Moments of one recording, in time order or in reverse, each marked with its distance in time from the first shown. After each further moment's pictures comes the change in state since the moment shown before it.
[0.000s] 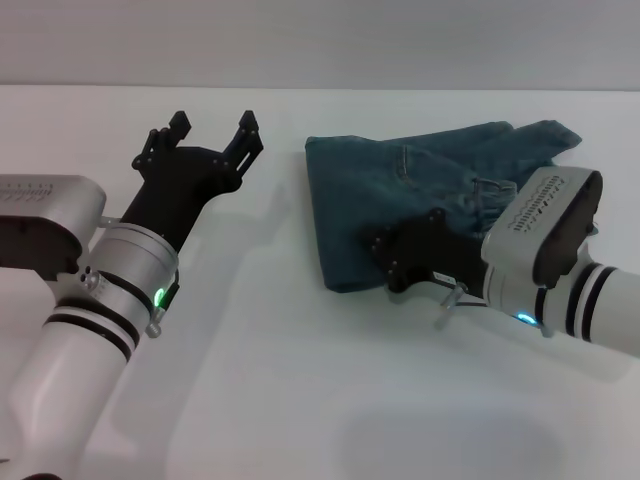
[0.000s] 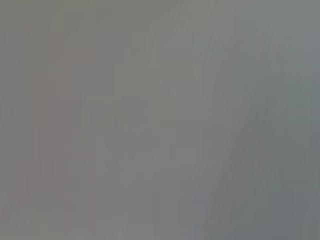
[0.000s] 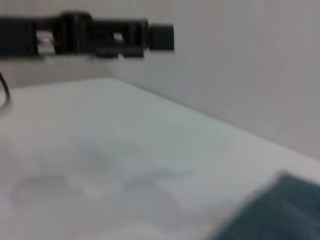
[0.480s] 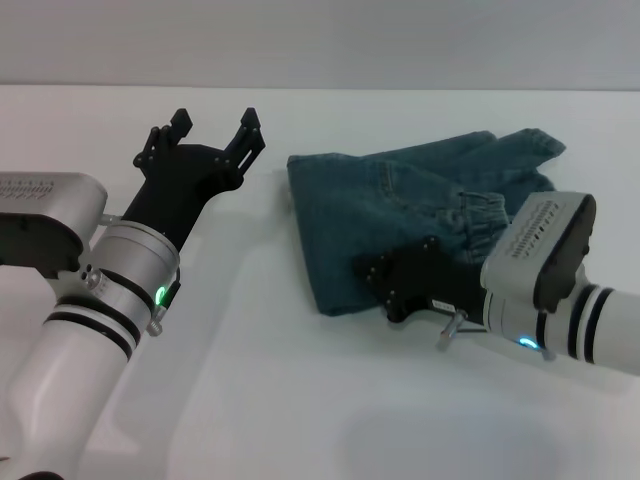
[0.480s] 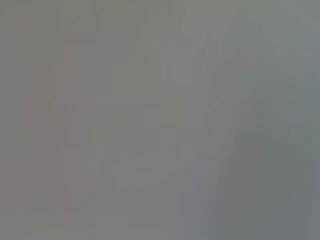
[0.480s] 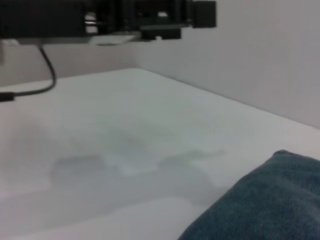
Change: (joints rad) left arm 0.001 0.000 0.001 -0.013 -0.001 -0.001 0.007; right arm -0.021 -0.005 -0.047 -0.002 -0.035 0.028 0.044
